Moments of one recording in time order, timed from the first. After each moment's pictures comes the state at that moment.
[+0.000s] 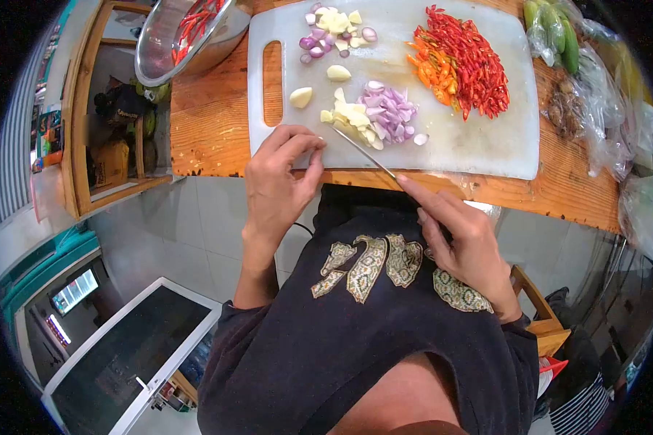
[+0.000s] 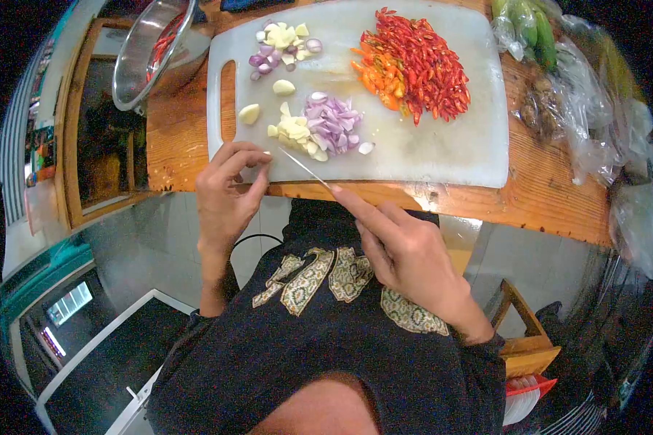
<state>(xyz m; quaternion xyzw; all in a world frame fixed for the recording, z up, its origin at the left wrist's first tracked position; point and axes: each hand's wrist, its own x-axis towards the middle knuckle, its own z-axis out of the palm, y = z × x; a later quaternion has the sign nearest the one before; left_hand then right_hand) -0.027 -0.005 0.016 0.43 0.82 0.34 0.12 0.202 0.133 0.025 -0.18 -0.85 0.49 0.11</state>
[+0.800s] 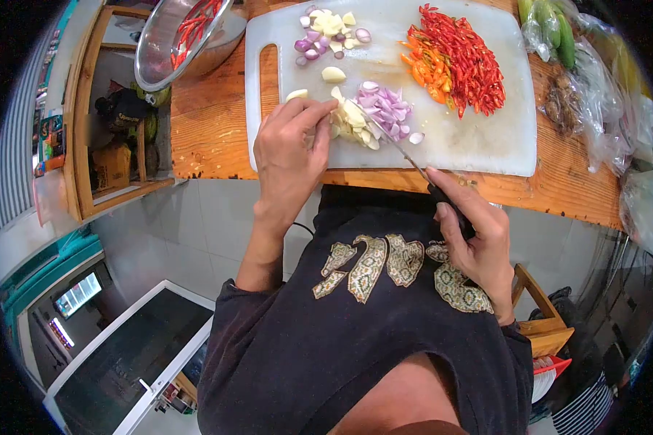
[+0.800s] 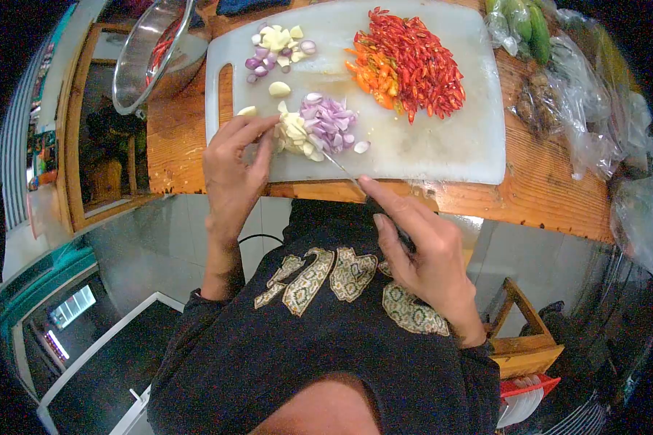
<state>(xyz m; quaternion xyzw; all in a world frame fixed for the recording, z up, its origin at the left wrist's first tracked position) -0.035 0.031 0.010 0.50 0.81 0.31 0.02 0.215 0.137 0.026 -0.24 -0.80 0.51 0.18</state>
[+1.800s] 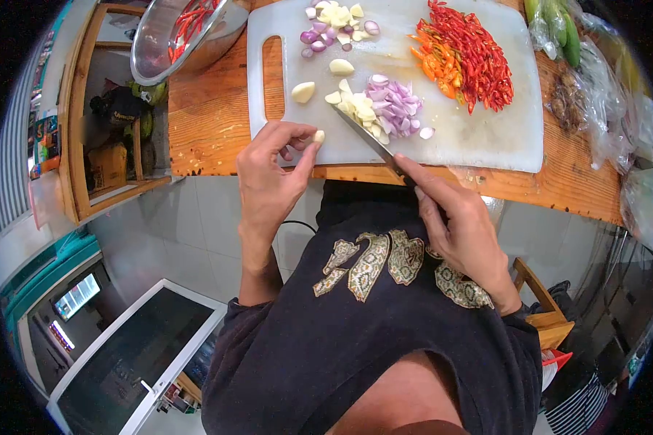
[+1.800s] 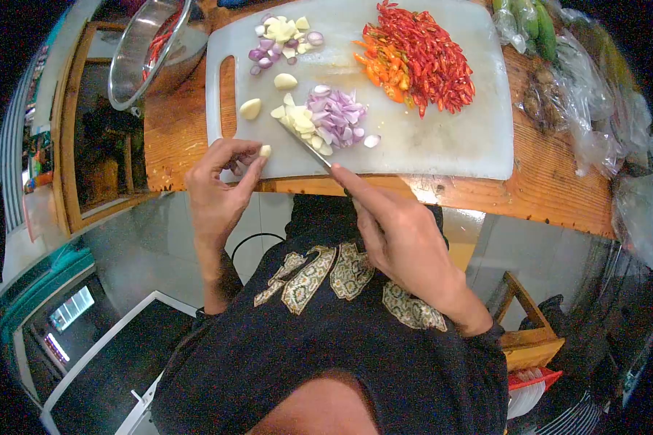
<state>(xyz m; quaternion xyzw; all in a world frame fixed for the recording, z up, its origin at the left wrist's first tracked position) -0.039 -0.011 0.020 0.39 0.83 0.36 0.16 0.183 0.126 0.028 -0.23 -0.82 0.52 0.09</state>
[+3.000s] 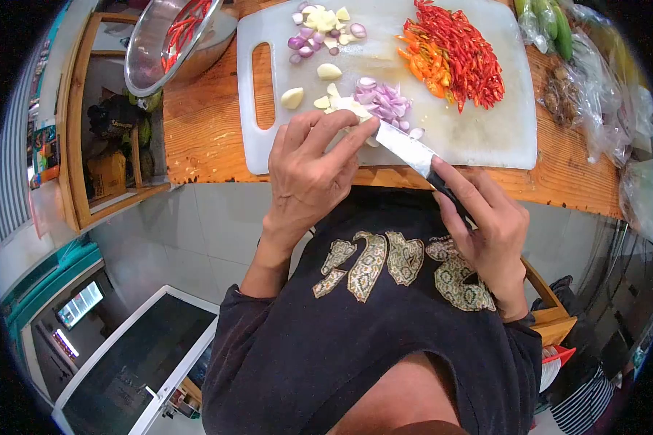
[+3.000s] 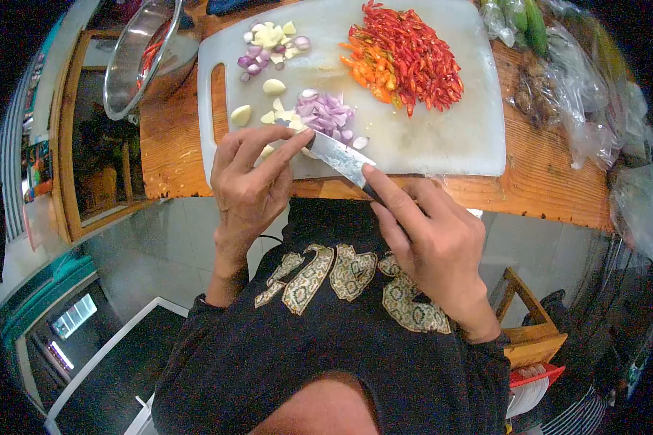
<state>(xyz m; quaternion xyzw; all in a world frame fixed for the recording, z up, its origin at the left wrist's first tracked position) -0.016 0.024 0.009 0.64 0.73 0.24 -0.08 0.207 0.140 0.041 -0.26 -0.92 0.24 0.16</state>
